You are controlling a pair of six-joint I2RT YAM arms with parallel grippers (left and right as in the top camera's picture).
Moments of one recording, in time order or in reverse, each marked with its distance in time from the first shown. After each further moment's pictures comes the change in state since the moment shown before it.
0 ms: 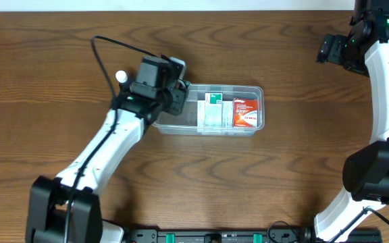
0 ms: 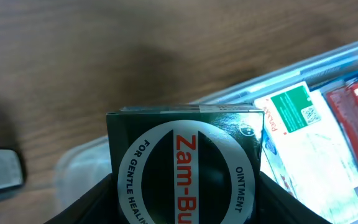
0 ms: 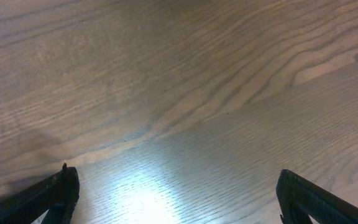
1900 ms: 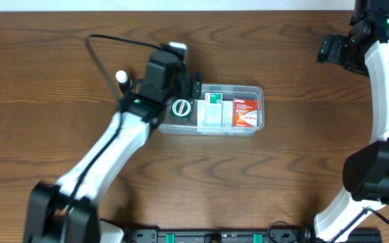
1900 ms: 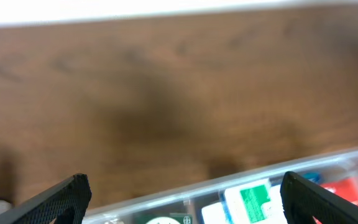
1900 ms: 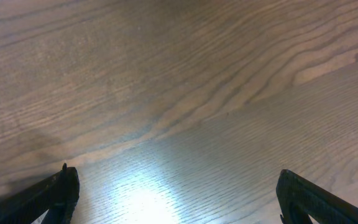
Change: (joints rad) left arm -0.037 -0.058 0.000 0.238 -0.089 -0.205; right arm 0.000 0.000 0.000 0.000 0.000 0.000
